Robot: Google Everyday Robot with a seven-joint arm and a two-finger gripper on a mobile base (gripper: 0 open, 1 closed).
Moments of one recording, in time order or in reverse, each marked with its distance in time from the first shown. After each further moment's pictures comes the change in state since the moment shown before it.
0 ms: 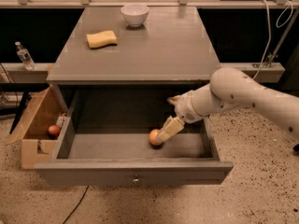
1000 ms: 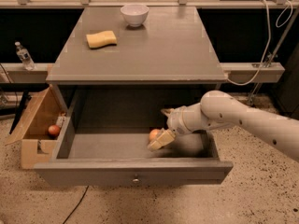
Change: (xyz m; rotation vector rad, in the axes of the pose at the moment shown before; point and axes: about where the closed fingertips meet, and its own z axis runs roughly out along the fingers) arm 0.027 0.003 0.065 0.017 -0.076 0.038
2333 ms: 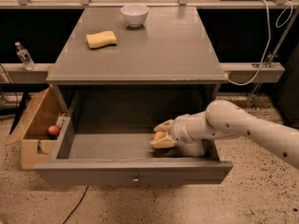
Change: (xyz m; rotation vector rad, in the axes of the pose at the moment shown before) arm 0.011 0.024 -0.005 -0.008 -0.036 -0.019
